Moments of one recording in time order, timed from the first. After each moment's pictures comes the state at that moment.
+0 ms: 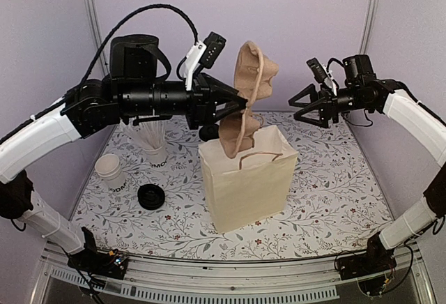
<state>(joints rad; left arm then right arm) -1.05 1.43 1.62 -0.34 0.20 -0.04 0.28 1.46 1.45 -0.61 -1.19 -0.40</state>
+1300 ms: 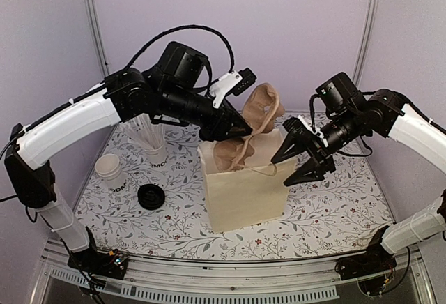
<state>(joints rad) -1.00 1.65 1.80 -0.71 0.21 0.05 0.75 1.31 1.38 -0.99 -0.90 -0.85</state>
